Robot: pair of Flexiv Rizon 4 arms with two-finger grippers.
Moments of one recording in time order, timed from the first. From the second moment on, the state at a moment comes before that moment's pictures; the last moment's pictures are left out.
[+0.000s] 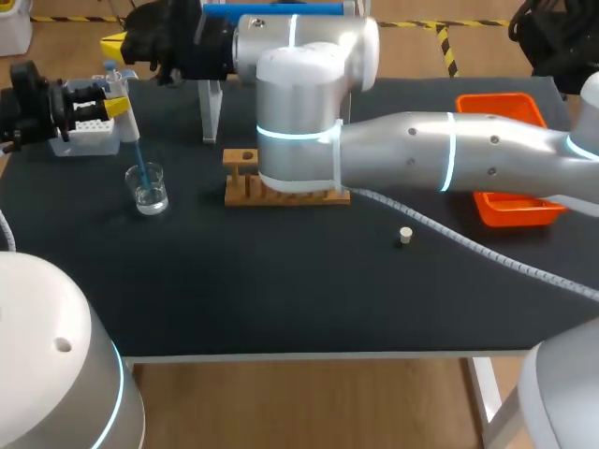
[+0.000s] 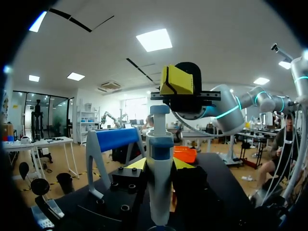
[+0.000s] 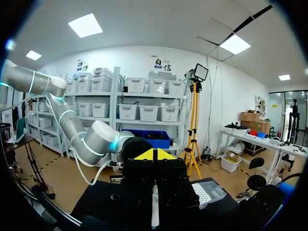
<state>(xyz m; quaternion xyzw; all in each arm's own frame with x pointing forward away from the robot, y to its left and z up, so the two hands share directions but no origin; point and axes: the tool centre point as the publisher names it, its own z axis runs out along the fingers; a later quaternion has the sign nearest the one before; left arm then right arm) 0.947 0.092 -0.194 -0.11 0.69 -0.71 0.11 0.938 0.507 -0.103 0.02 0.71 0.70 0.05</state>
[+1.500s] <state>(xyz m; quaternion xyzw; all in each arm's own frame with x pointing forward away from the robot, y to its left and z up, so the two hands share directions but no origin) 0.946 0.092 -0.196 -0.11 0.69 -0.71 0.11 0.943 0.524 -0.128 0.05 0.73 0.68 0.03</state>
